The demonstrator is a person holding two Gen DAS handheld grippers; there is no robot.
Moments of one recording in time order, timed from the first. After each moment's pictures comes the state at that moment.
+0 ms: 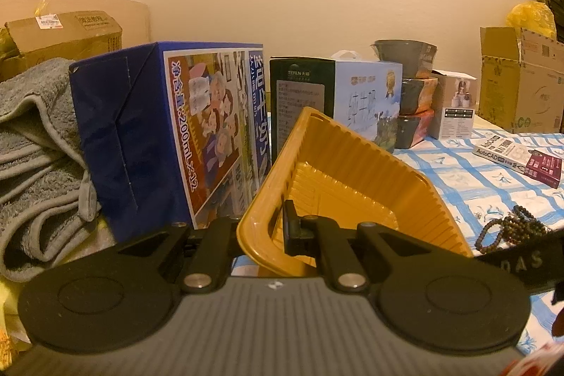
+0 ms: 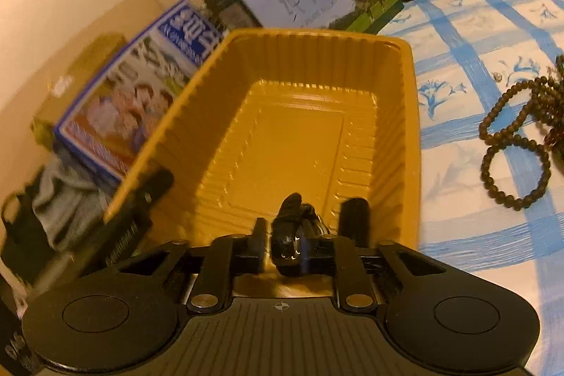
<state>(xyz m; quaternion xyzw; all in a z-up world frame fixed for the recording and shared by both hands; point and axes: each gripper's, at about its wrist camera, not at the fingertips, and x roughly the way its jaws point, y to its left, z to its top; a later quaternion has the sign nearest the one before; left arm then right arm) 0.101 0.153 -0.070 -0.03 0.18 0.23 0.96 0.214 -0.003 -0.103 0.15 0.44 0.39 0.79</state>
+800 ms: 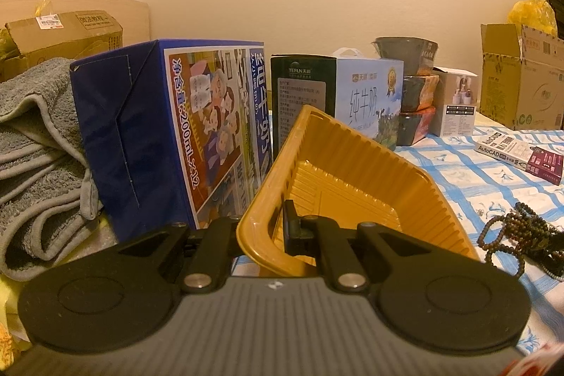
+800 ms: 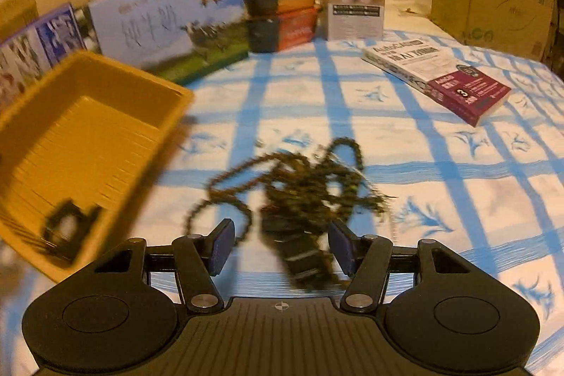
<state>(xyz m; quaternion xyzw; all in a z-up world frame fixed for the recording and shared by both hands) 0.101 0.153 -0.070 -0.03 0.18 0.23 0.96 0.258 -0.139 -0.096 -0.04 0.39 0.23 0.89</state>
